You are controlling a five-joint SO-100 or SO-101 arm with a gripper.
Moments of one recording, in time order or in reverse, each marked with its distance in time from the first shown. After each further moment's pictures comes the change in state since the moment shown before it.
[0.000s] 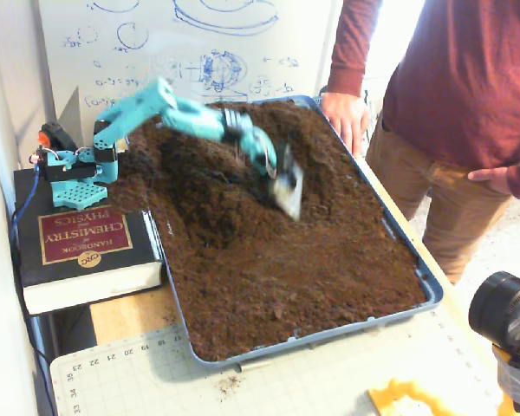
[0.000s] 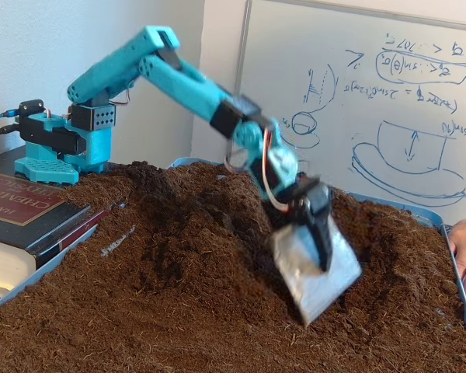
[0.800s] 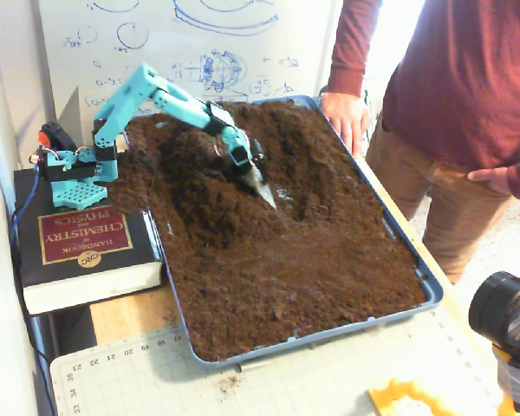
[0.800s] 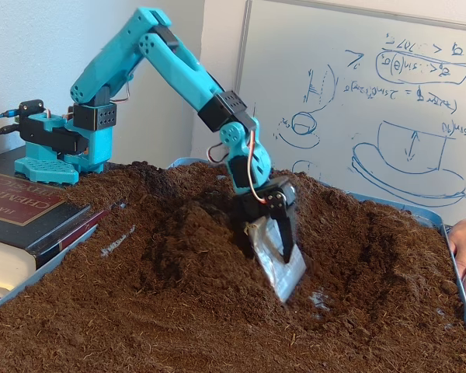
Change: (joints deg) arm -6.0 24.4 37.2 -0.8 -16.7
